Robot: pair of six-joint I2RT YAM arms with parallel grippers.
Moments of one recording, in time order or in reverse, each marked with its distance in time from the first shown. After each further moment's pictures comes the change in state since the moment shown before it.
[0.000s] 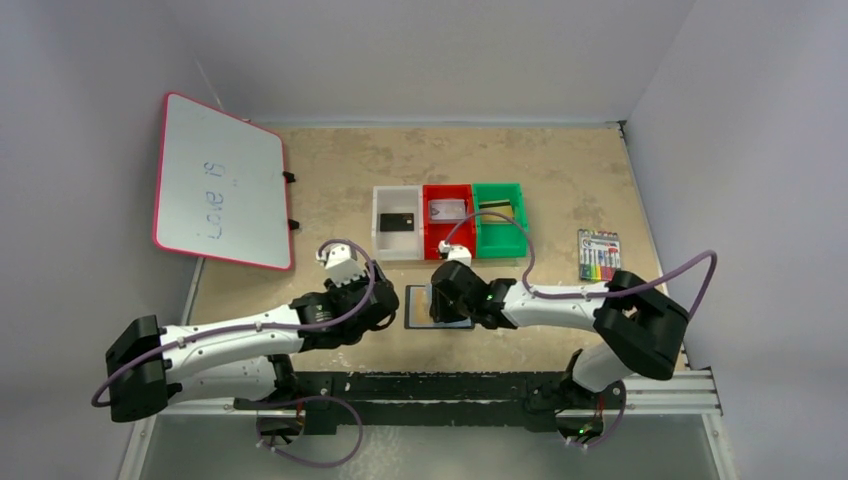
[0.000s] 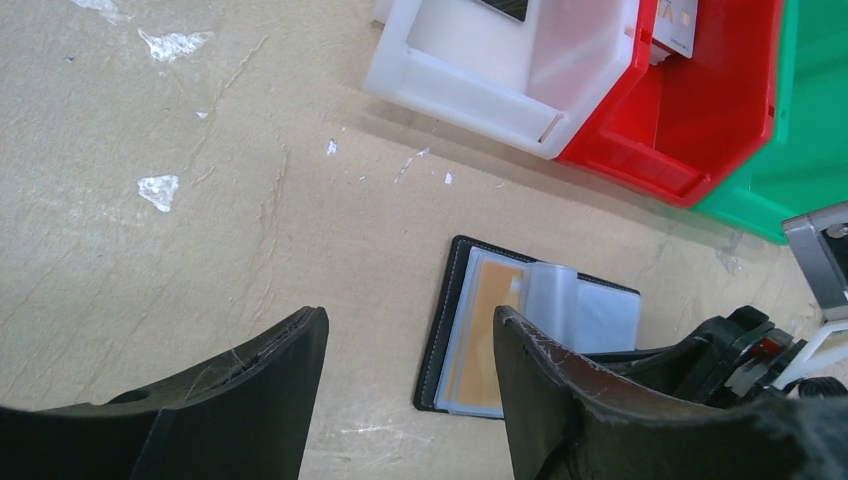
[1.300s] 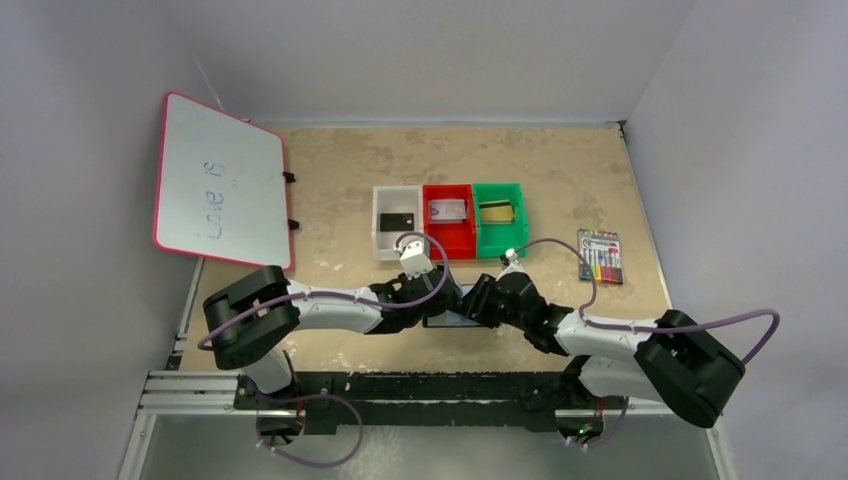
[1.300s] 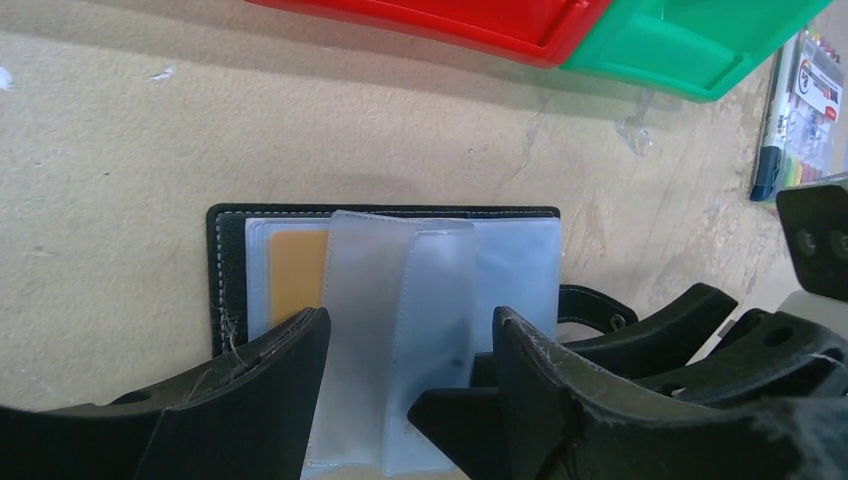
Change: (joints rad) left arm 0.006 0.576 0.143 0.582 0.320 0.127; right arm -0.256 -0.333 -0.489 0.483 -0.264 0.299
